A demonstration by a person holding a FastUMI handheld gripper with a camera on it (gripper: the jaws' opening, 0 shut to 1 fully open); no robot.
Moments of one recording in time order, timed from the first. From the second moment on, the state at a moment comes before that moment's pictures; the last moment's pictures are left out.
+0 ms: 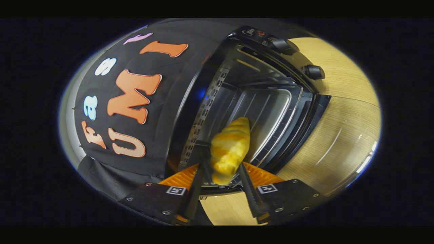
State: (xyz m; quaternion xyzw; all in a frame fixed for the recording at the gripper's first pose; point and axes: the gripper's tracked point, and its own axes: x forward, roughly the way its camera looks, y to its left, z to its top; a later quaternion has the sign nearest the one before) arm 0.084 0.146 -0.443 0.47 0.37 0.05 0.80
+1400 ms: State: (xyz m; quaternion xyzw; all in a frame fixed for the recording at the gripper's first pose) arm -0.079 0.038 -0.442 0.07 0.43 0.07 0.90
